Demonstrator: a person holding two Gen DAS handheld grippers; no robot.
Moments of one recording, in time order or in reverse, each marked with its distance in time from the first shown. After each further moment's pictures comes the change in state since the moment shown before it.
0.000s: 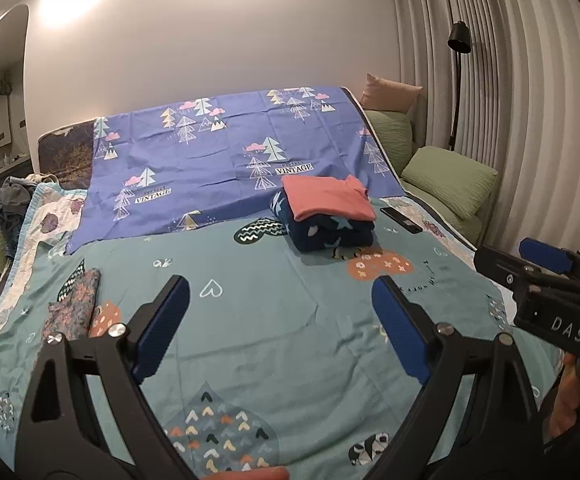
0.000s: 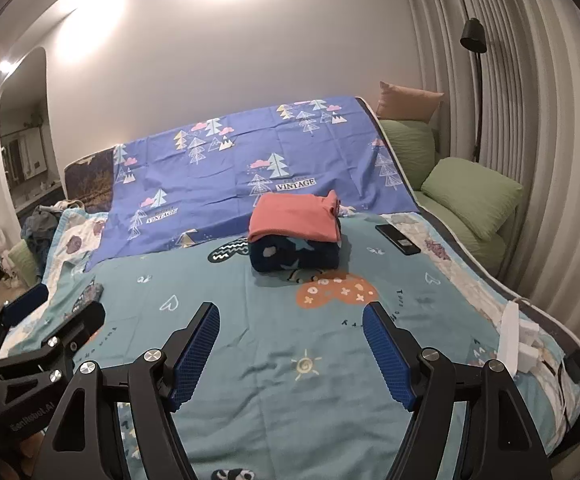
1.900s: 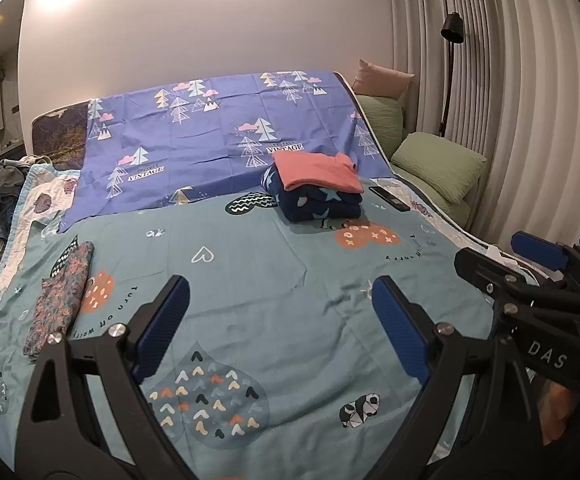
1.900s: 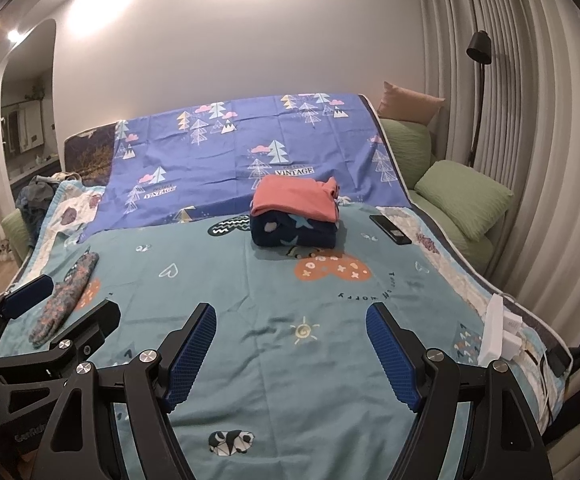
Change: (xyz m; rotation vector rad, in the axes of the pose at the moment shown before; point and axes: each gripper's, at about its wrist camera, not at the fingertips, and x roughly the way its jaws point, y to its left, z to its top) left arm -0.020 0.007 -0.028 -0.010 0.050 -0.043; right arm -0.024 0.028 -0.030 -0.078 0.030 -0.055
